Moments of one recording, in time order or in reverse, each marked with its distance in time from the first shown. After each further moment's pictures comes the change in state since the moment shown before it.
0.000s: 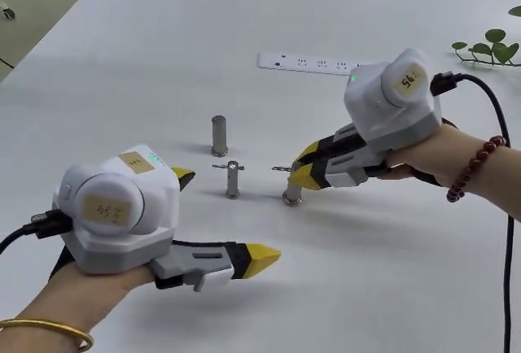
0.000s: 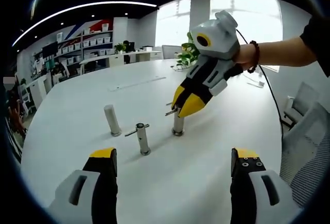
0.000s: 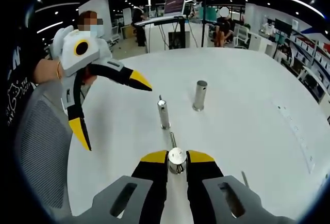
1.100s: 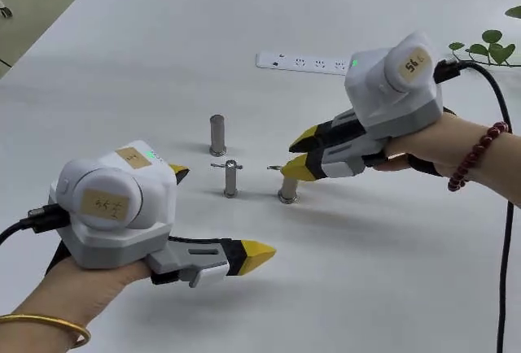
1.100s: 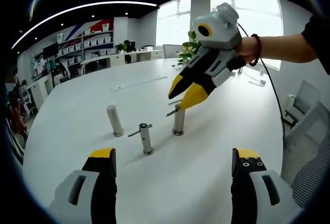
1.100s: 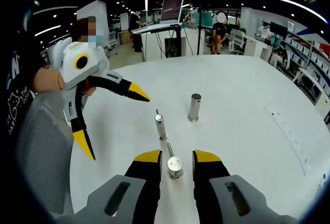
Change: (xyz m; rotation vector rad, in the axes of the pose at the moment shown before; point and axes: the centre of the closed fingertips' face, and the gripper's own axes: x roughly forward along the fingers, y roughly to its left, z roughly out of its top) left arm -0.003 0.003 0.001 0.011 0.007 0.011; right arm -0.014 -0.004 0.023 0.018 -0.052 -0.041
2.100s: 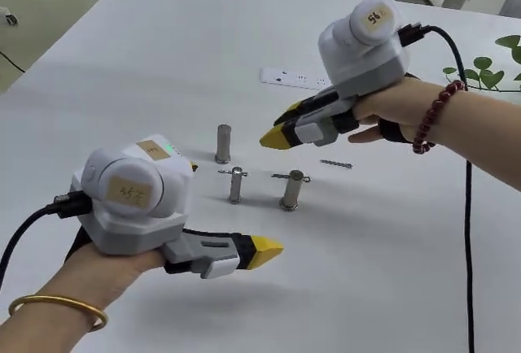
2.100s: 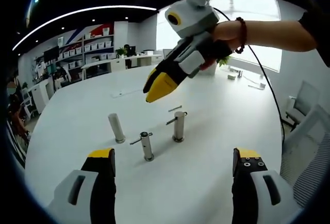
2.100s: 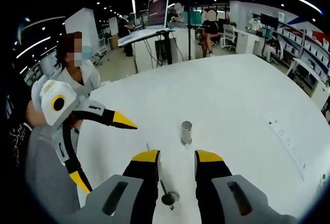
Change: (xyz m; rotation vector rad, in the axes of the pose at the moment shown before) left arm -0.004 -0.001 0.013 0.009 -0.034 0.008; right arm 0.022 -0.019 0.055 0.099 0.003 -0.018
